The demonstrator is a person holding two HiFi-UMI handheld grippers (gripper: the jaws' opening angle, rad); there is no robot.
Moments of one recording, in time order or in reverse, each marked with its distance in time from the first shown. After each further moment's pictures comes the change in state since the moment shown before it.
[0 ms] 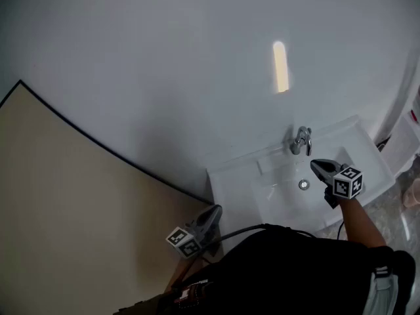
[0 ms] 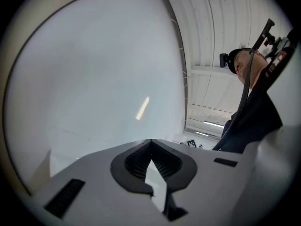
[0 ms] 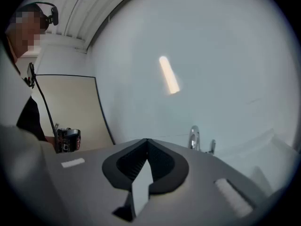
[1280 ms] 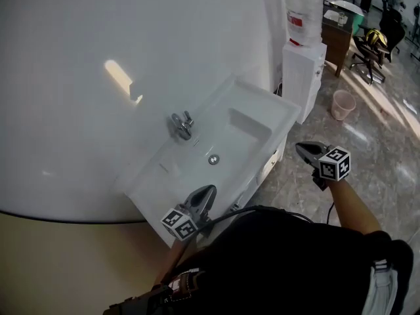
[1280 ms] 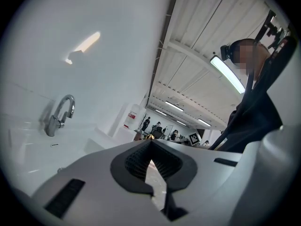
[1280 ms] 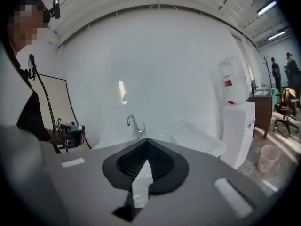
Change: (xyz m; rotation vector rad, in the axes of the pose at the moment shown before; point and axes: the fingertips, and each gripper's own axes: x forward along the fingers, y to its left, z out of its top) left arm 0.167 -0.230 -0.176 -0.046 0.320 -0.539; right arm -0.389 -0.028 -0.124 0.112 -0.074 -0.540
